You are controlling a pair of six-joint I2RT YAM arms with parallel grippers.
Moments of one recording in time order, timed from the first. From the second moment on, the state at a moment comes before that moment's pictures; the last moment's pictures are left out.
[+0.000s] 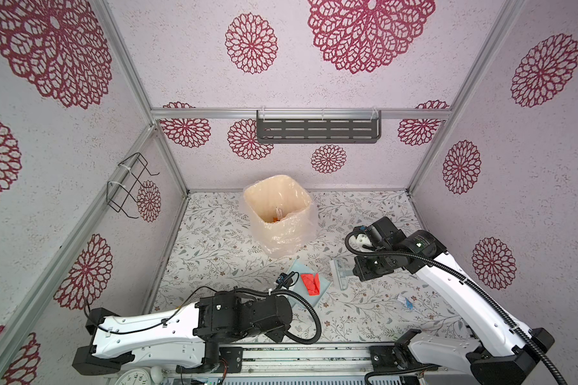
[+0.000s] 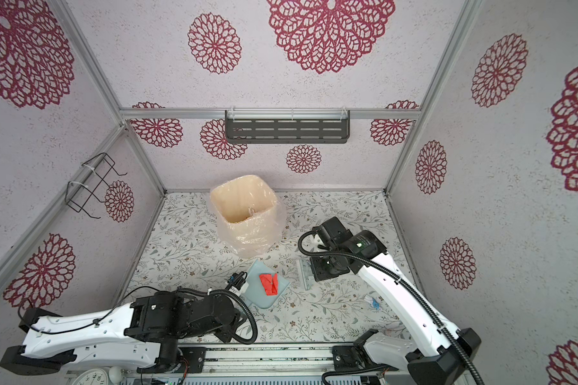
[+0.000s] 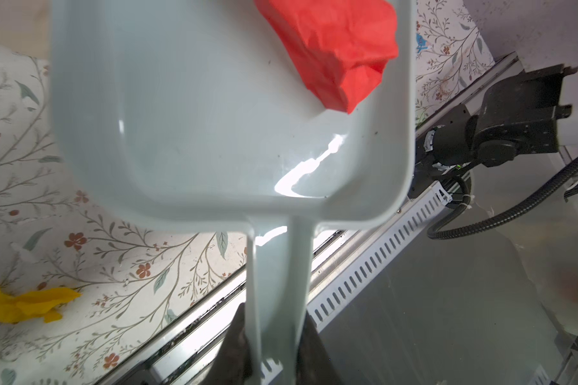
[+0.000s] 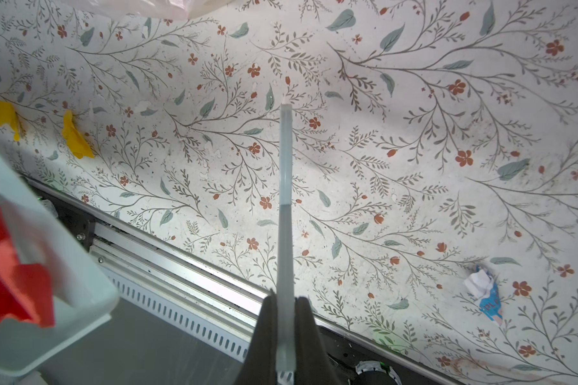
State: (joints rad) left arm -1.43 1.01 1.11 -1.09 -0.26 -0.85; right arm 0.60 1.18 1.31 -1.31 -0.14 0.31
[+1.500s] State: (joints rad) left arm -0.39 1.71 2.16 -1.57 -0.19 0.03; right arm 0.50 1.08 1.19 -1.25 -0.29 0.30
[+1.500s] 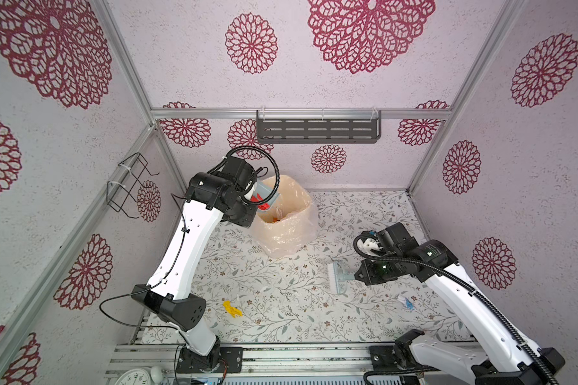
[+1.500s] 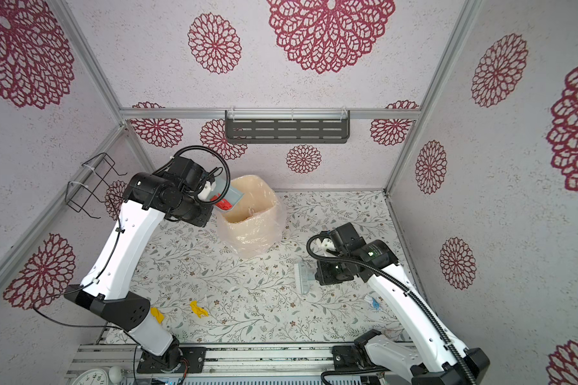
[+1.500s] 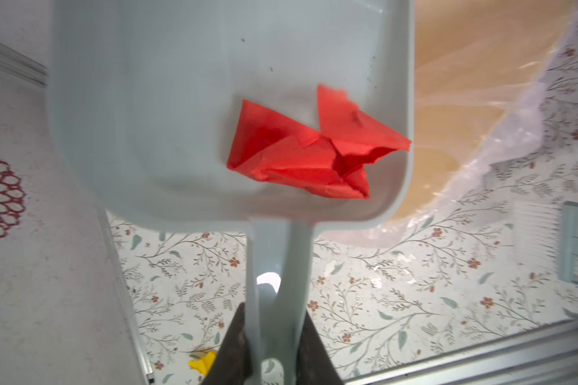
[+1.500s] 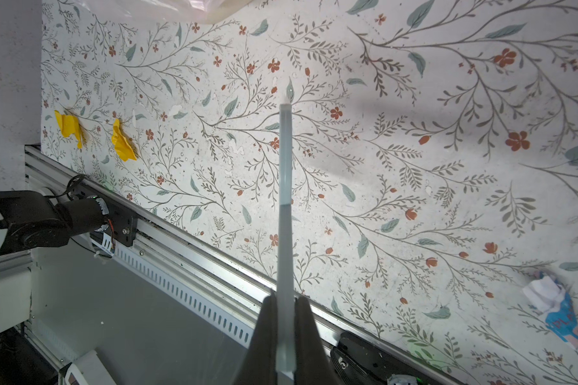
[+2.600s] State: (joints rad) left arm -0.67 1.76 1.95 -1.30 -1.06 0.52; right arm 0.49 1.09 1.16 -1.22 -0.33 0.29
